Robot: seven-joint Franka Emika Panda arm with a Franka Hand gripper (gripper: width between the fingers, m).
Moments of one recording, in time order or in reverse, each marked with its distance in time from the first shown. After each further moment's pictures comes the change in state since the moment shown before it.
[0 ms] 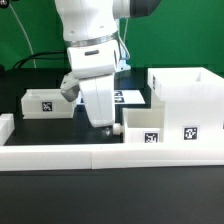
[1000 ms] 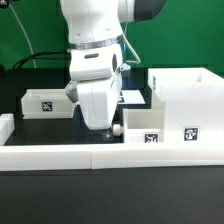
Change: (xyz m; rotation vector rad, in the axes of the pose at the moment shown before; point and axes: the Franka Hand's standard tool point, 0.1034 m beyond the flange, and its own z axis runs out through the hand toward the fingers) arm 0.000 0.002 0.002 -0.016 -0.004 0.052
